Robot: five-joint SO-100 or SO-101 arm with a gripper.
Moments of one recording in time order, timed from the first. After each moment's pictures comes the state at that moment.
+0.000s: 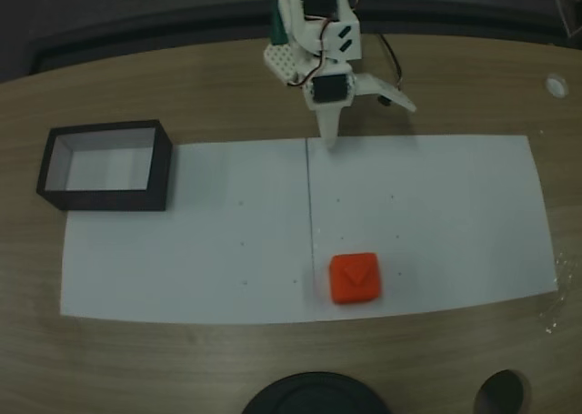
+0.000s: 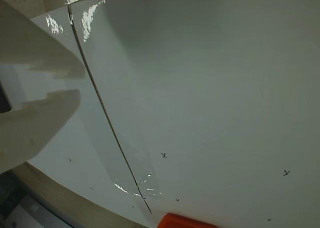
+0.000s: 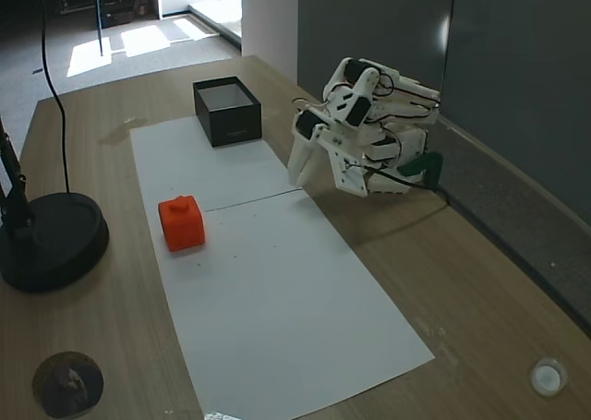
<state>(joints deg) -4.9 197.8 175.2 73.7 0.9</state>
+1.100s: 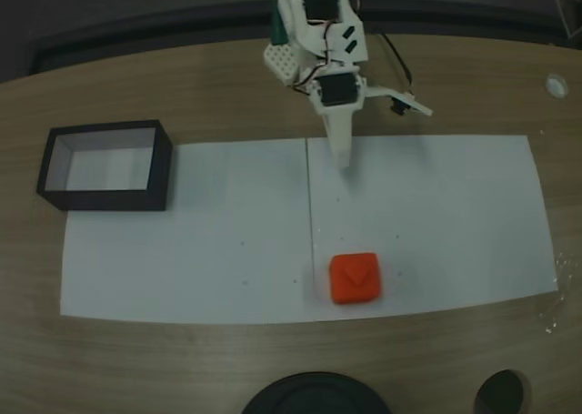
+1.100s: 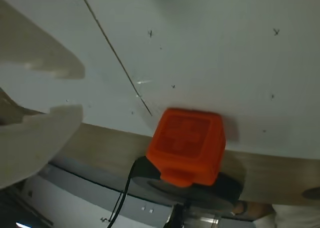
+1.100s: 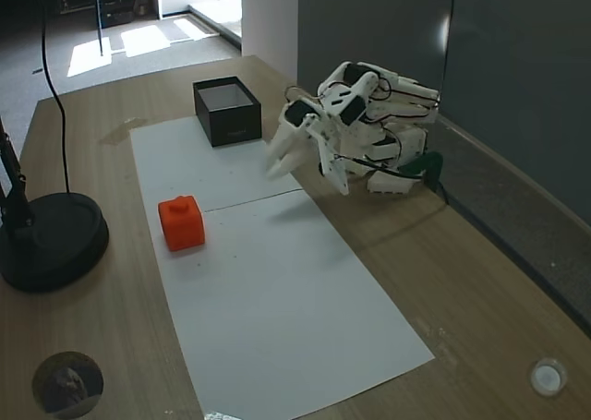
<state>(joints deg) -6.4 197.8 177.1 51.0 0.8</state>
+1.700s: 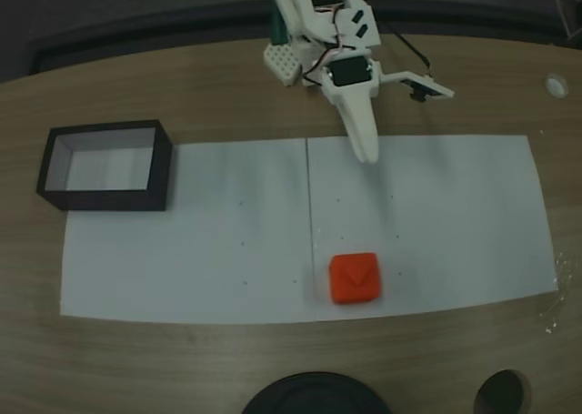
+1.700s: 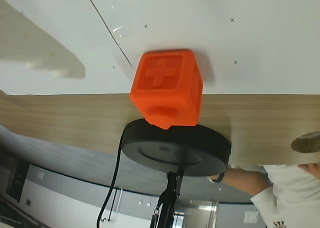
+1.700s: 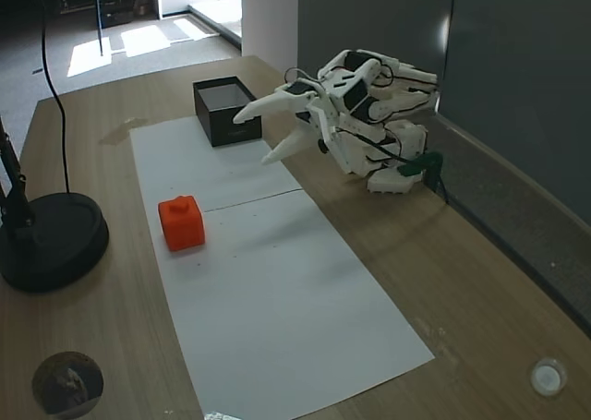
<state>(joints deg) -10.6 182.4 166.2 44.1 7.5</state>
